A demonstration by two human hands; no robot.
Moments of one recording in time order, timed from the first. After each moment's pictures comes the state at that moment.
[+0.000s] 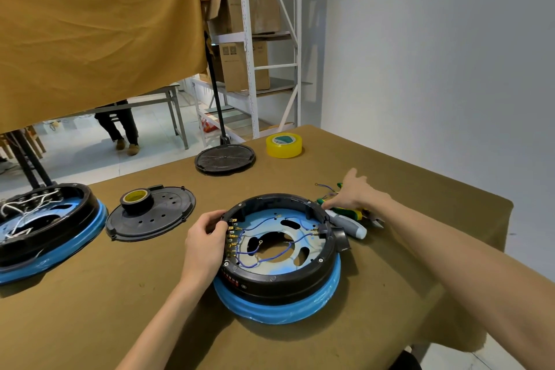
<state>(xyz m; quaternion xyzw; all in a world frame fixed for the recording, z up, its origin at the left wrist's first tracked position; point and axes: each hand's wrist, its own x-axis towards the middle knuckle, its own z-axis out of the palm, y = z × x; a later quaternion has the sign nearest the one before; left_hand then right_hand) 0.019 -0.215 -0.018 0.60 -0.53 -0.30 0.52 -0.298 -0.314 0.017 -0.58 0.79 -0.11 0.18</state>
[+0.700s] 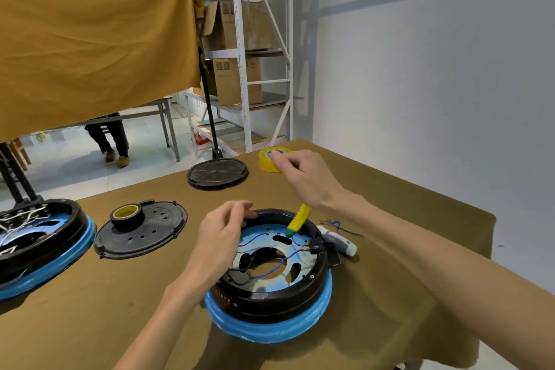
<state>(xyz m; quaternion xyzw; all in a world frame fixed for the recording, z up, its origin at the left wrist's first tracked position) -0.012 -0.200 0.042 0.49 -0.67 -0.27 0.49 -0.206 -0.232 0.116 -0.76 0.43 -0.46 0.15</state>
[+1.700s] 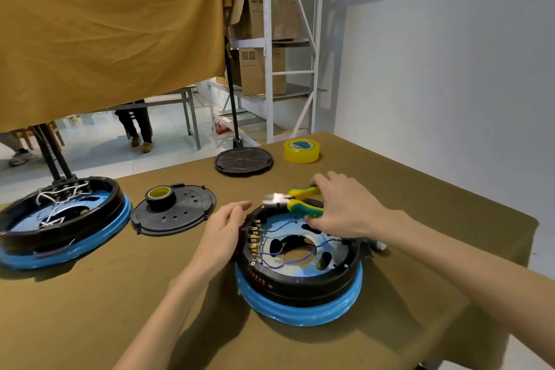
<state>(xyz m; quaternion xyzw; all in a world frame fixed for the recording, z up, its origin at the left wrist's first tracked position) 0.043 -0.211 0.008 0.55 -0.63 -0.30 0.46 -0.206 -0.217 0.075 -0.81 0.56 -0.12 -0.07</state>
